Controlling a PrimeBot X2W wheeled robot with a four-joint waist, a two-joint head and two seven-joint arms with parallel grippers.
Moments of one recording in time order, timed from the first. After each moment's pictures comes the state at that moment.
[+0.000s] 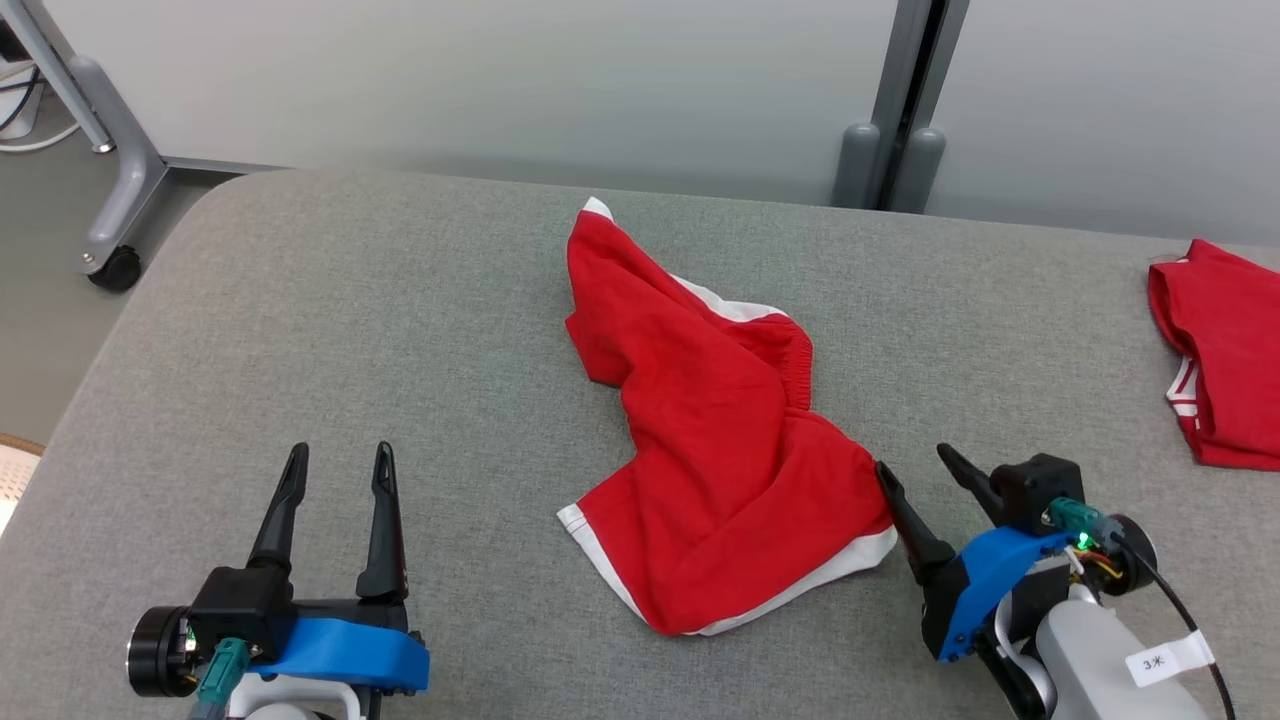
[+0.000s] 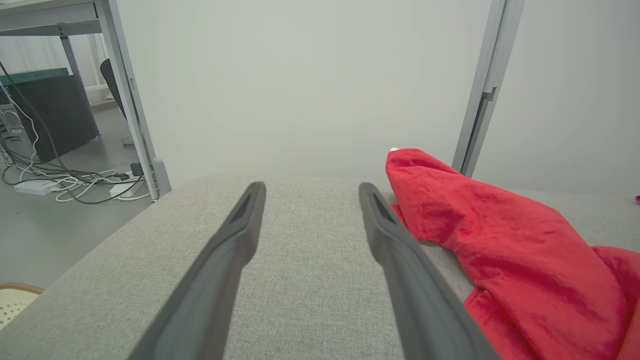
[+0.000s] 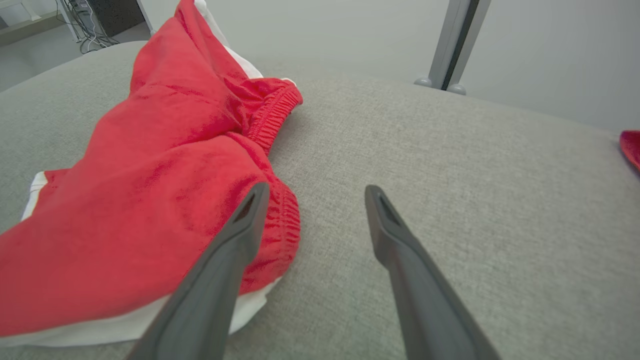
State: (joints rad) left arm -0.06 0.05 -0.02 0.22 -0.10 -0.10 -0.26; right arm -0.42 -0.20 0.31 0.73 0.27 0.13 -0.19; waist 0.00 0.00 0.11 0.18
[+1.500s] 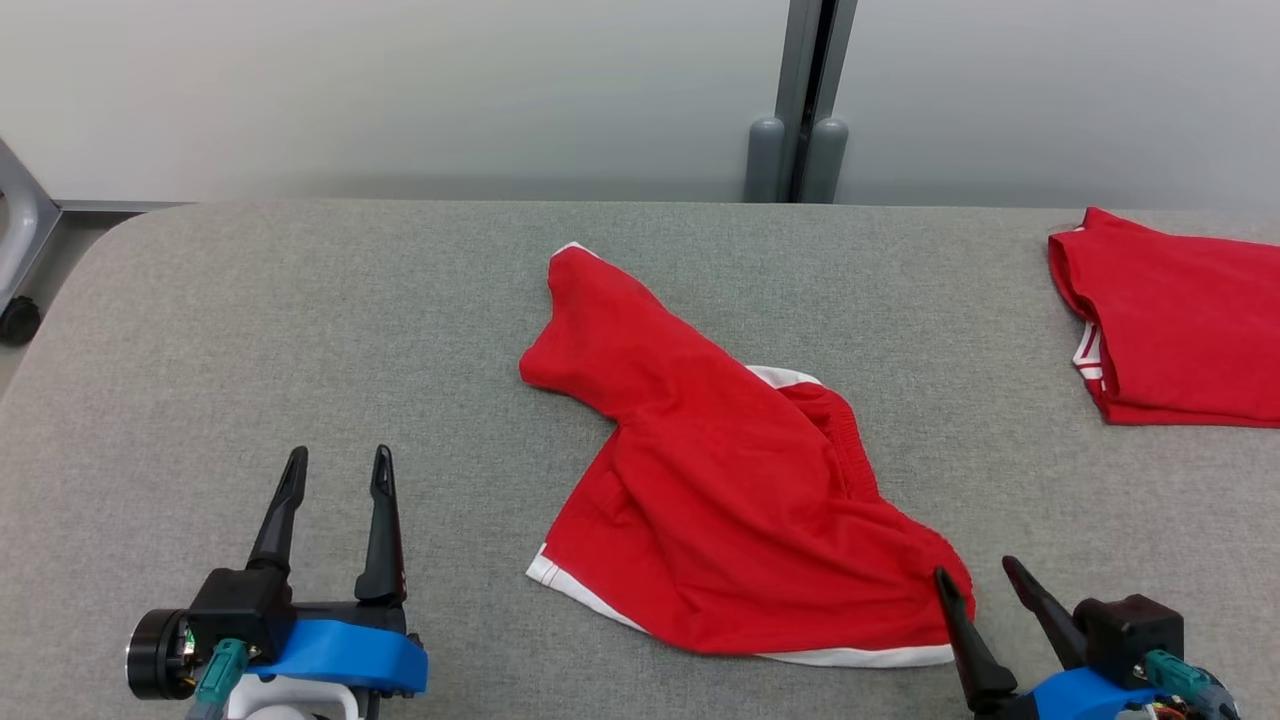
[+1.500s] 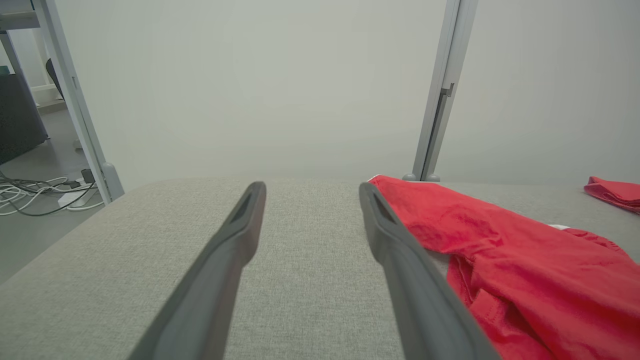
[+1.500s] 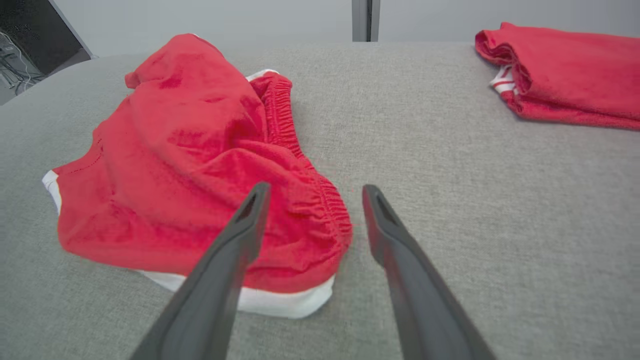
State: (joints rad) left arm -0.07 0.05 -0.02 0.23 -0.10 -0.10 -0.26; right arm 0.08 -0.09 0.04 0.13 0.18 0.13 0.02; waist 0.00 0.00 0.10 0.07
